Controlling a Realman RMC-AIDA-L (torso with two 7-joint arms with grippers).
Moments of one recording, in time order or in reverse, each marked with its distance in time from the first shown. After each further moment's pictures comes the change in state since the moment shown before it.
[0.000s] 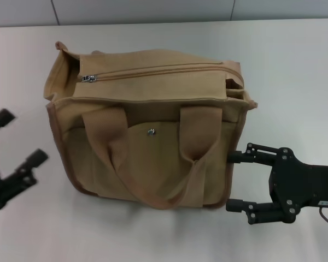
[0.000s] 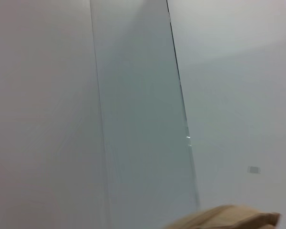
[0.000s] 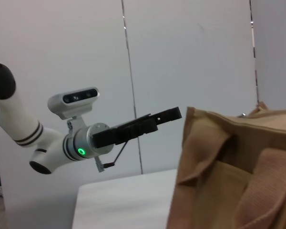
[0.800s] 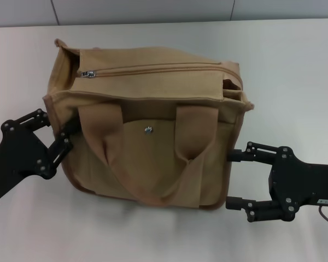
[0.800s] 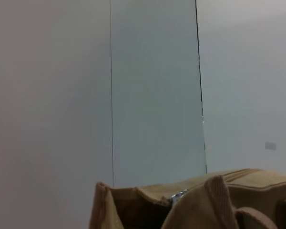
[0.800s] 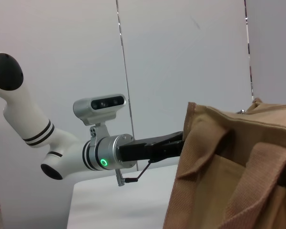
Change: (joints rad) left arm -0.127 -0.025 0.012 -0.143 0.017 -0.223 0.032; right arm 0.001 0.000 0.001 -0.001 0.000 0.014 0.005
